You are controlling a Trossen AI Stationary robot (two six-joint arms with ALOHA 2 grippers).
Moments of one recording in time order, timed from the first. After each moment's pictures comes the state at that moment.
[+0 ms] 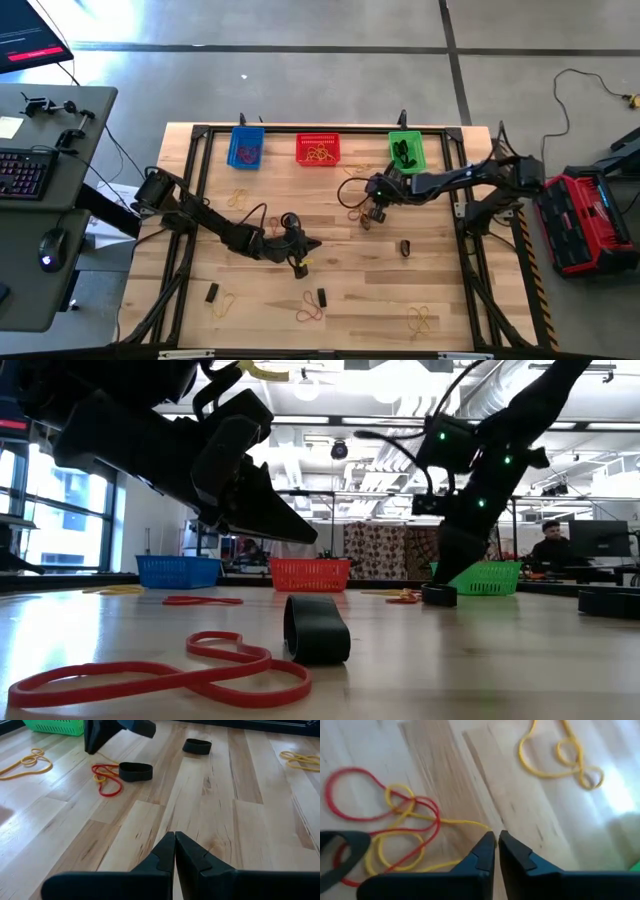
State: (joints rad) left arm -0.36 1.82 0.69 0.63 -0.53 -0.31; right arm -0.19 1.54 0.66 -0.21 0.29 0.10
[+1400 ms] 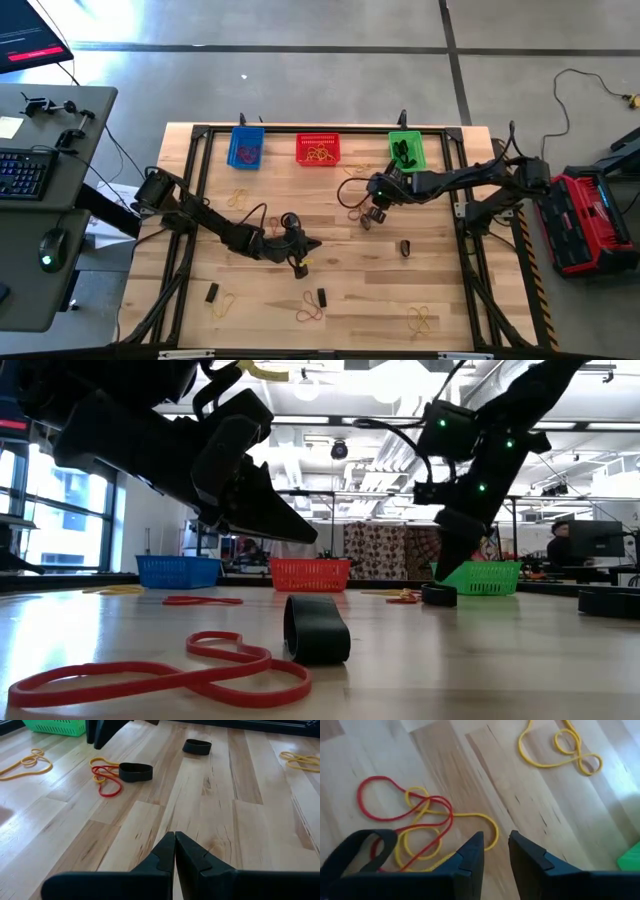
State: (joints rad) left arm -0.36 1.82 0.69 0.63 -0.53 -0.31; right arm -0.18 1.49 0.71 -0.33 0.26 0.23
